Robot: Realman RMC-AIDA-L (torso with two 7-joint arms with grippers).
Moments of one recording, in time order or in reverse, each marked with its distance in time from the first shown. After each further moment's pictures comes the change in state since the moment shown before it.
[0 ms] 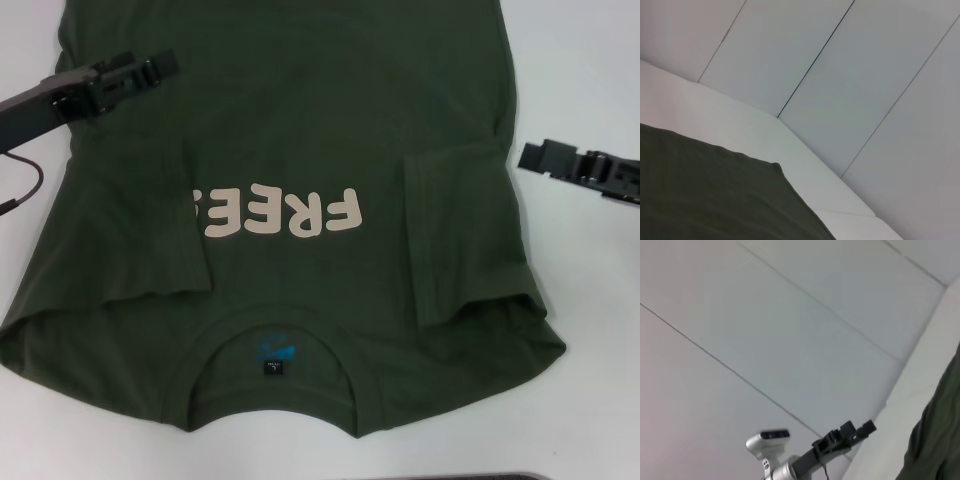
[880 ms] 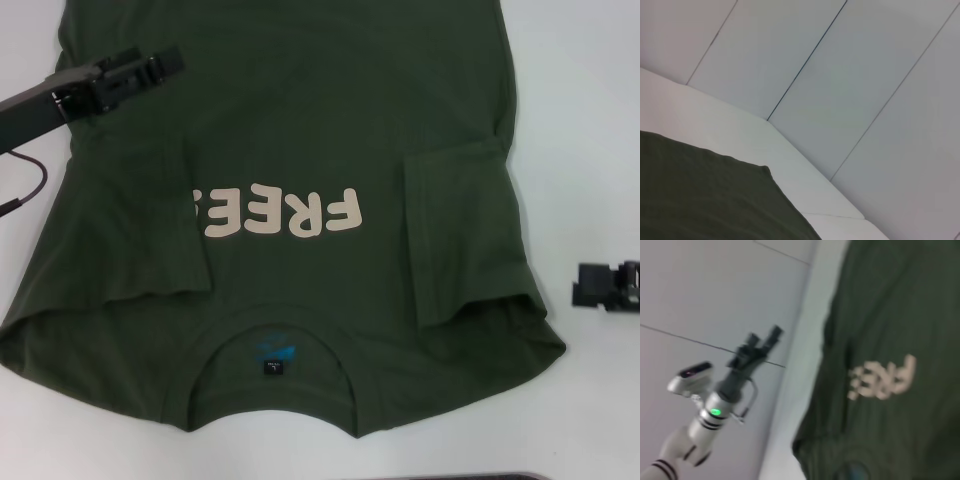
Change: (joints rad) left arm 0.001 -0.002 0.002 -0.002 -0.015 0.028 0.005; right arm -0.043 -0.100 0.007 -0.028 -0.311 -0.003 0.270
